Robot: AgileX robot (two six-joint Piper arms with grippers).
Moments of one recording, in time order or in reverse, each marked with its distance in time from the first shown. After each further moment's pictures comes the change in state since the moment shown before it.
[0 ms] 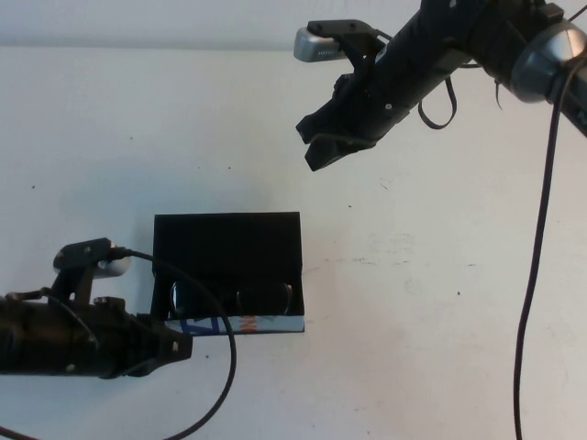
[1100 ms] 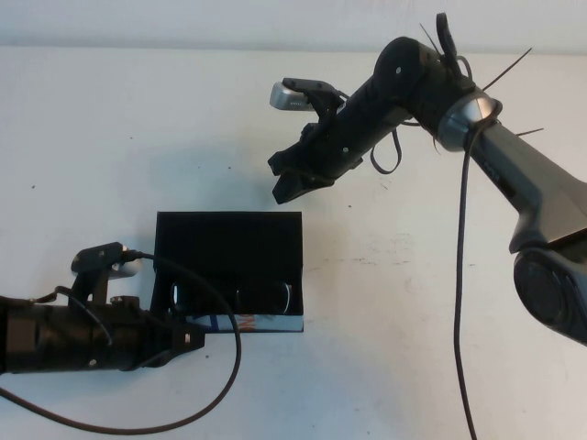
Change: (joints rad) right arm -0.005 0.388 -0.347 0.139 0.042 0.006; left arm 0.001 0.211 -0.012 -0.335 0.026 0.370
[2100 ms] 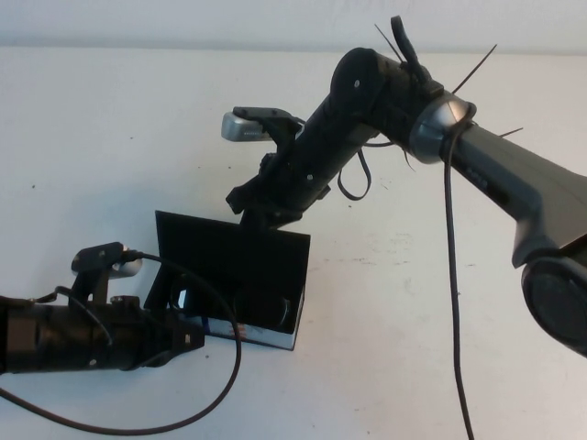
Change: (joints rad) right arm 0.122 -0.169 0.251 0.003 -0.012 0.007; left arm 0.000 0.000 0.000 -0.004 -0.006 0.009
